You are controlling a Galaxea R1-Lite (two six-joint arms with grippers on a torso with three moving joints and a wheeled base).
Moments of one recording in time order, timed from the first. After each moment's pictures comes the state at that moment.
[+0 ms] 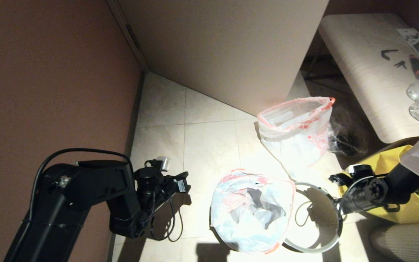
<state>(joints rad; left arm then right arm) -0.27 2.52 -0.87 -1.45 -0.15 -0.19 -0.14 2.44 -1.16 -0.24 0.01 -0.27</state>
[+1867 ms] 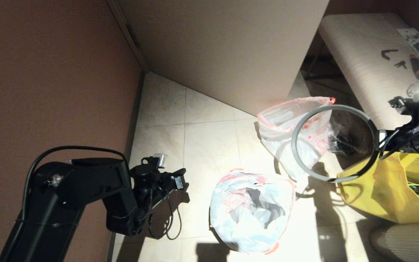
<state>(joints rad) -0.25 2.50 -0.87 -1.45 -0.15 -0.19 -0.16 1.81 -1.21 -0.06 -0.08 0.03</state>
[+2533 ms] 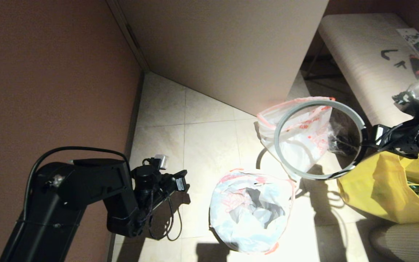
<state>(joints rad) -0.26 2.50 -0.86 -1.45 -0.16 -0.19 -0.09 1.74 -1.24 0.13 0.13 0.28</state>
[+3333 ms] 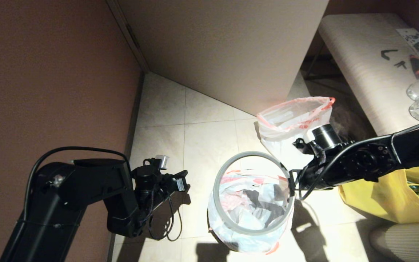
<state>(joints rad) -0.26 2.50 -0.86 -1.44 -0.16 -0.19 0.37 2.01 -1.23 0.14 0.01 0.28</state>
